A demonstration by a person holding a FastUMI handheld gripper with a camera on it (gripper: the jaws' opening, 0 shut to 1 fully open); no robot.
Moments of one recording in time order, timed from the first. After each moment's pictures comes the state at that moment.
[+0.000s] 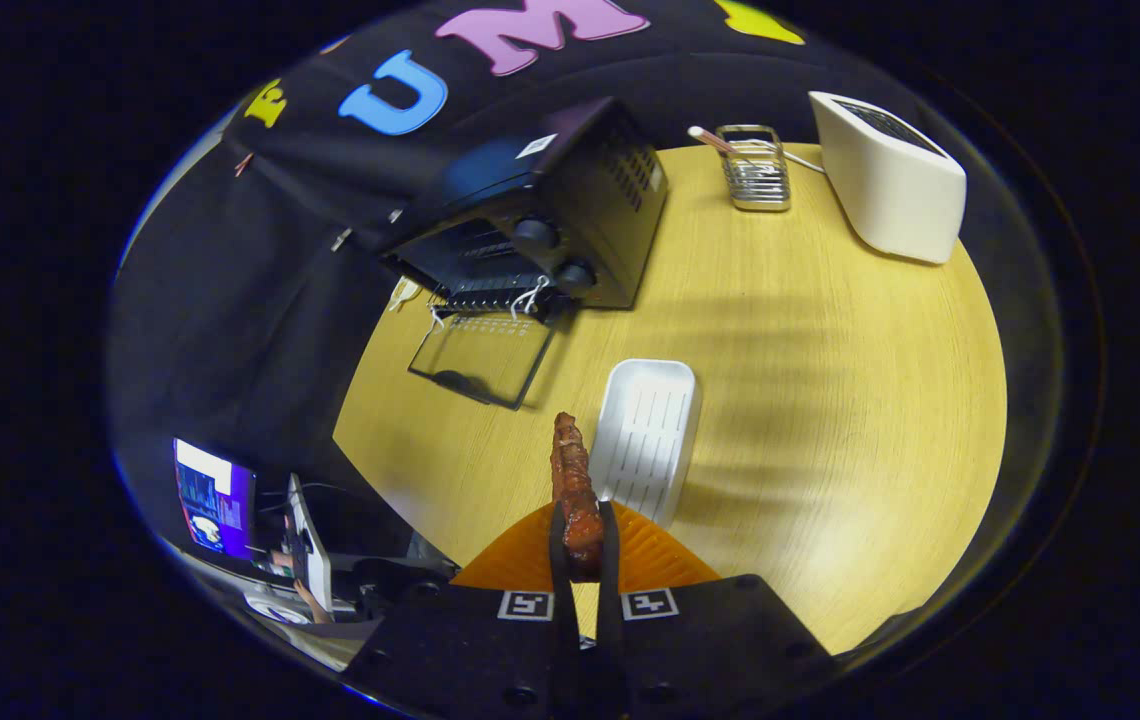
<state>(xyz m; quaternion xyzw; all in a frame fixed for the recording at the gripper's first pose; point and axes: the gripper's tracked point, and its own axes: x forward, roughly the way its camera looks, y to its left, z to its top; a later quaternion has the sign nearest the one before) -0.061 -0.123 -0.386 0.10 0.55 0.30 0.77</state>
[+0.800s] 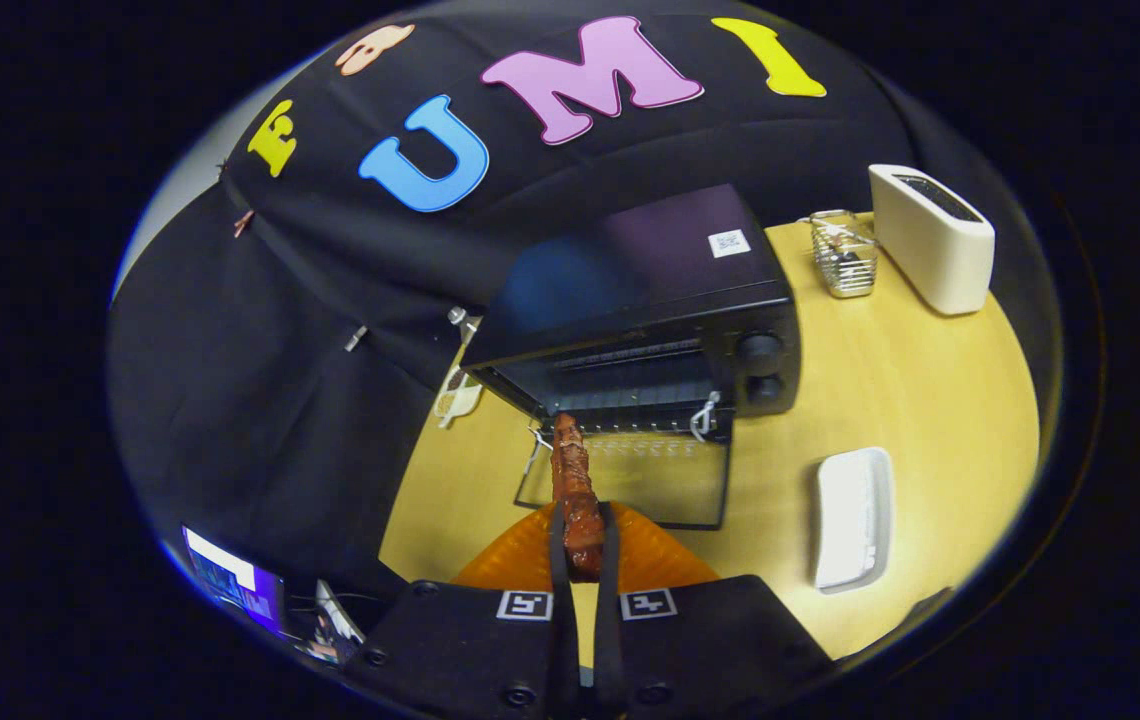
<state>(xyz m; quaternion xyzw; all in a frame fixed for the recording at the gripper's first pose) -0.014 0.089 -0.308 0.24 0.44 0.24 0.83</state>
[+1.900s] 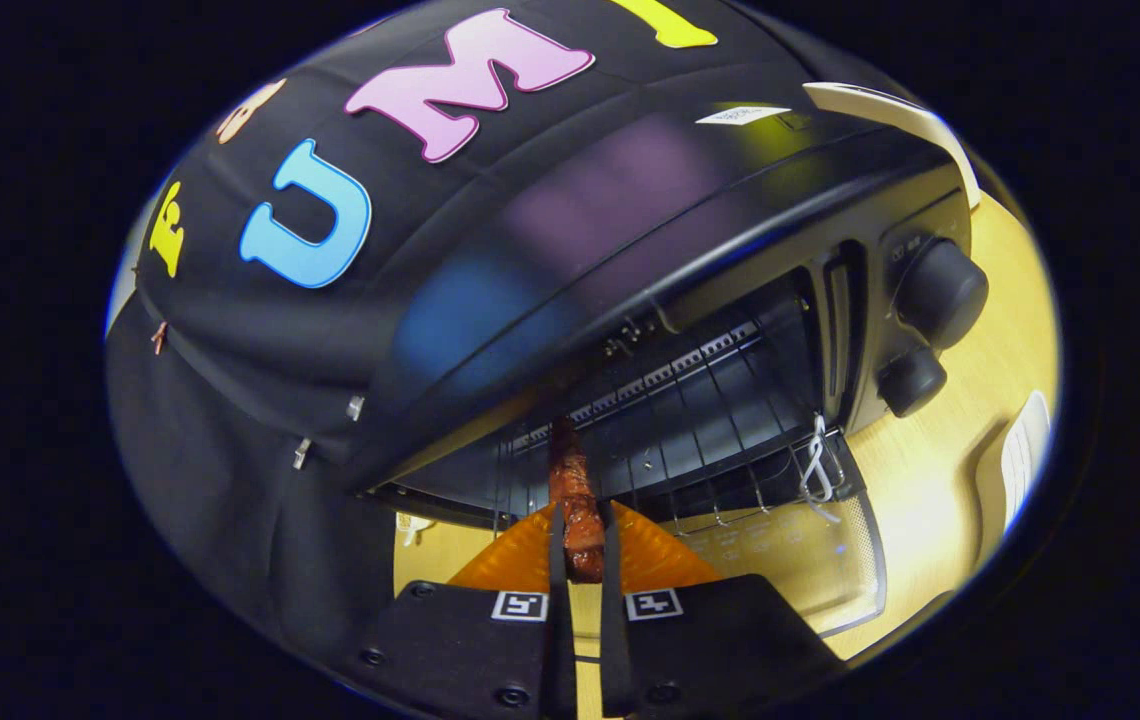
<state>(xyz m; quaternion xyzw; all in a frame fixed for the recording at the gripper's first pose) 0.105 0.157 -0.422 0.32 0.42 0.11 0.84</state>
